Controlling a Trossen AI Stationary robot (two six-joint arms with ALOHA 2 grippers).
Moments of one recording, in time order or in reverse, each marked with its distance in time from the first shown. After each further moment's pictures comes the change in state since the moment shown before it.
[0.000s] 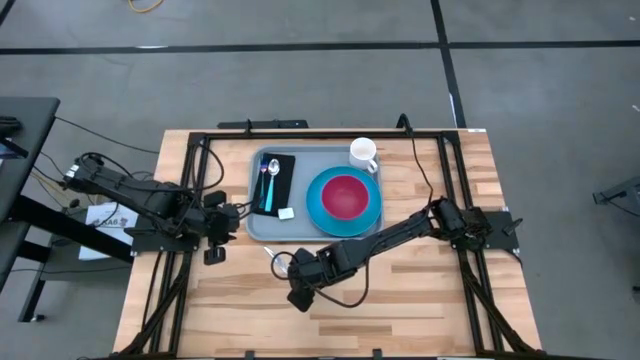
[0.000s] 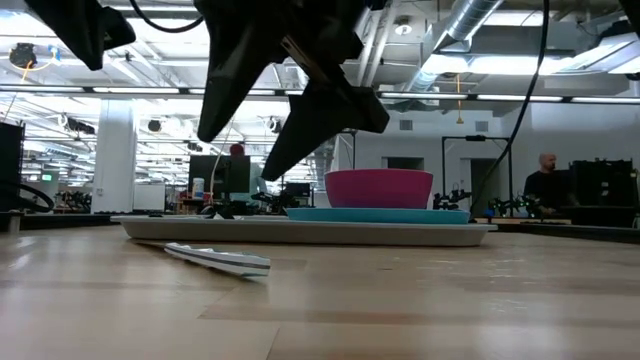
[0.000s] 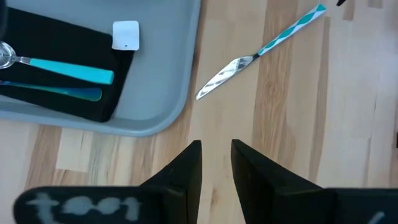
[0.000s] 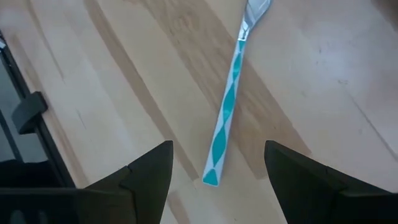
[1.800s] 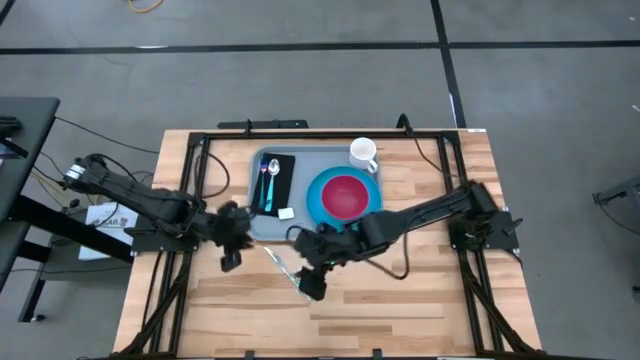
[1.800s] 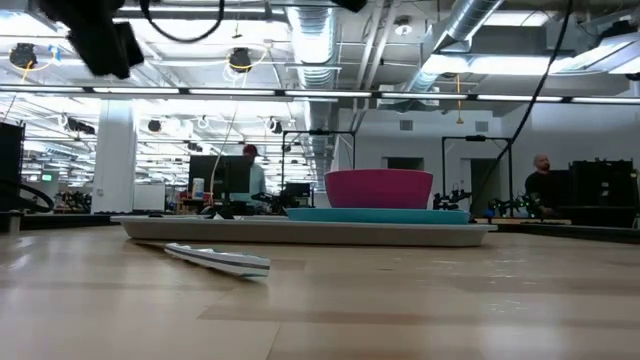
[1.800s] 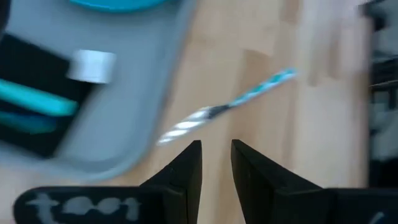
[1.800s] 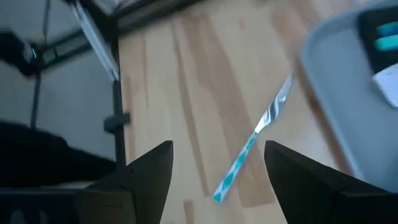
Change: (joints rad) left arm -0.001 -0.005 -0.132 0.314 -0.008 -0.132; right arm -0.021 -0.251 0.032 -0.009 0.052 -0.366
